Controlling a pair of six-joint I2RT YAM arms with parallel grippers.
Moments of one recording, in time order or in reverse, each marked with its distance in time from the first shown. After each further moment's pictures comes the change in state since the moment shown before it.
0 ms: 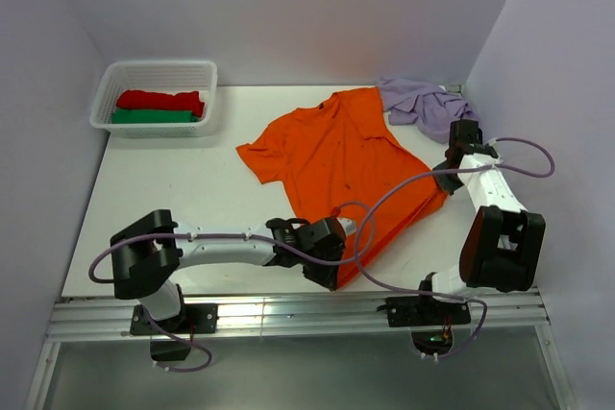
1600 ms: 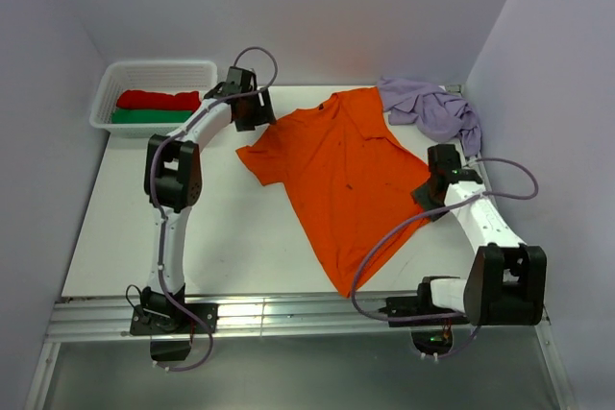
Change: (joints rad) left arm 0.969 0.639 0.924 -0.144 -0.048 0.319; right arm 0.178 -0.200 -0.233 -0.034 -0.013 0.079
